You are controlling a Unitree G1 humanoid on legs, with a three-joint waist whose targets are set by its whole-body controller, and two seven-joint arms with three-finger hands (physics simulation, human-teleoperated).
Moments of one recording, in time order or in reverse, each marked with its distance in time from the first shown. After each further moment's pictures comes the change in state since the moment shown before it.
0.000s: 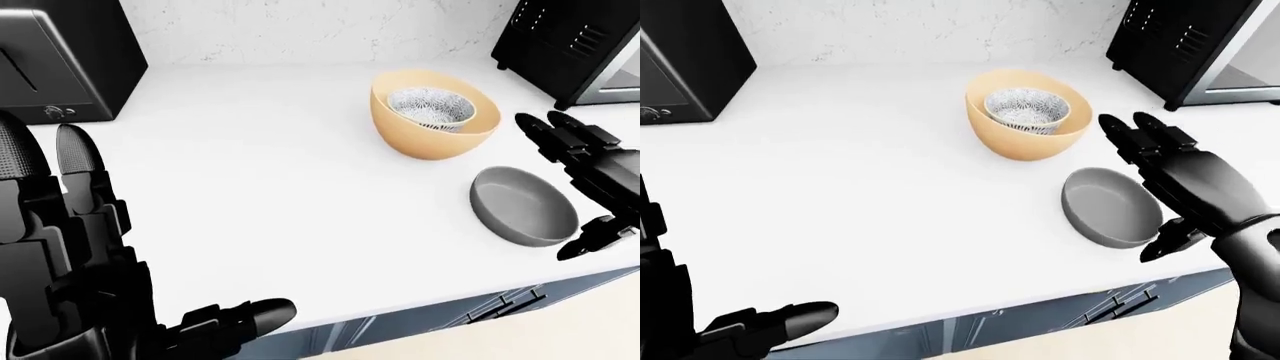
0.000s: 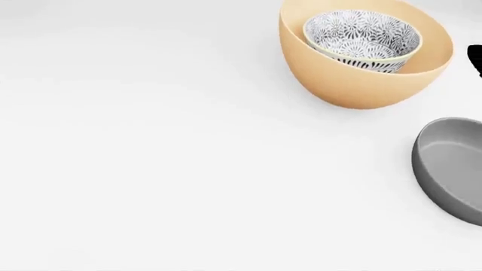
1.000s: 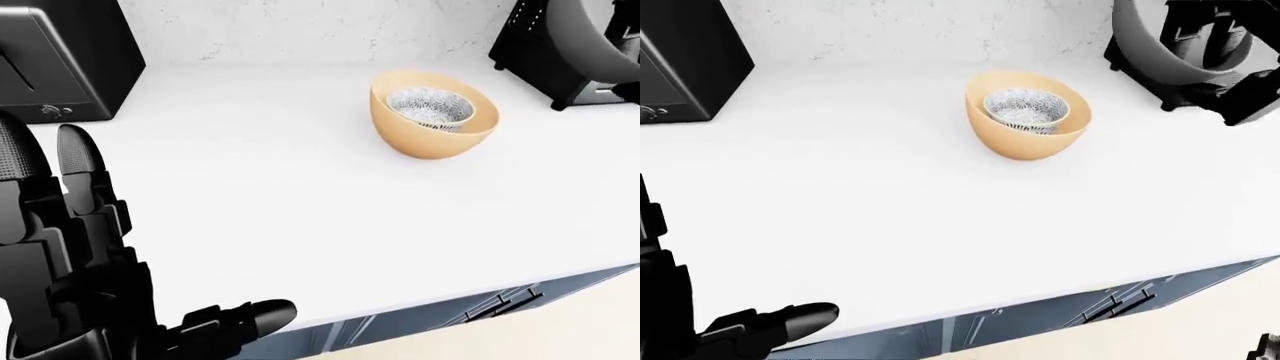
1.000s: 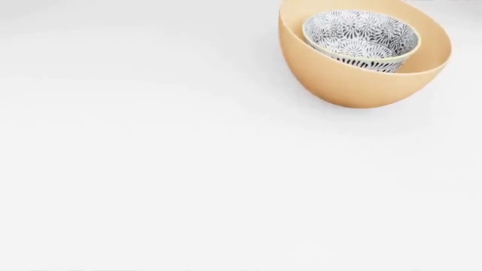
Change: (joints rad) left arm 0.003 -0.006 0.000 0.000 -0.001 -0.007 -0.008; right arm -0.486 -0.376 0.244 0.149 0.114 0.237 -0.154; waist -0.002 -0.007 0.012
